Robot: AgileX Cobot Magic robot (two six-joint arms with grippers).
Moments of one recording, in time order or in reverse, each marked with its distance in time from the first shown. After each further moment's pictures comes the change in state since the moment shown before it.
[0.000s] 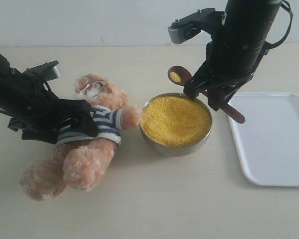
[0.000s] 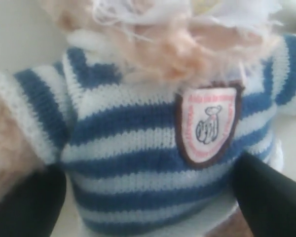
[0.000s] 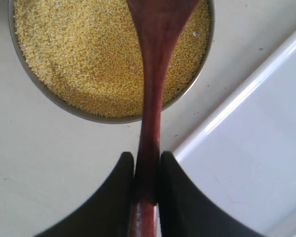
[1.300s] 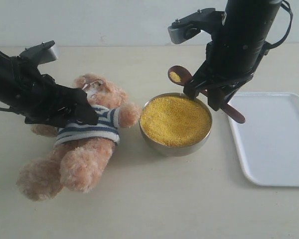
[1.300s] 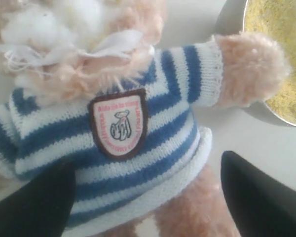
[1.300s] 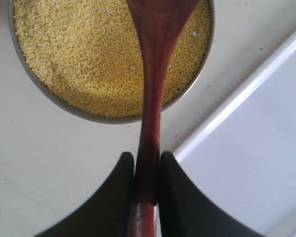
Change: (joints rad) left arm 0.008 -0.108 0.004 -0.124 0.051 0.236; right arm 0.000 0.000 0.000 0.000 0.000 0.003
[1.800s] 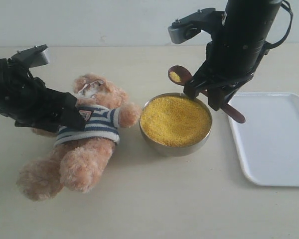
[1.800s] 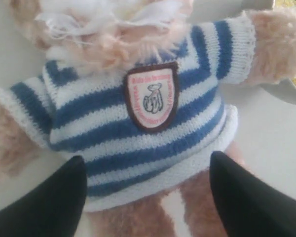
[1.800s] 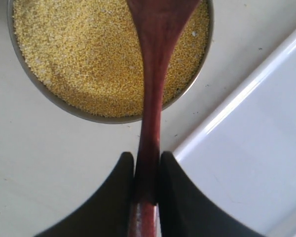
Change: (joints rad) left arm 0.035 -0.007 0.000 0.087 0.055 -0.032; right arm 0.000 0.000 0.000 -0.002 0.000 0.000
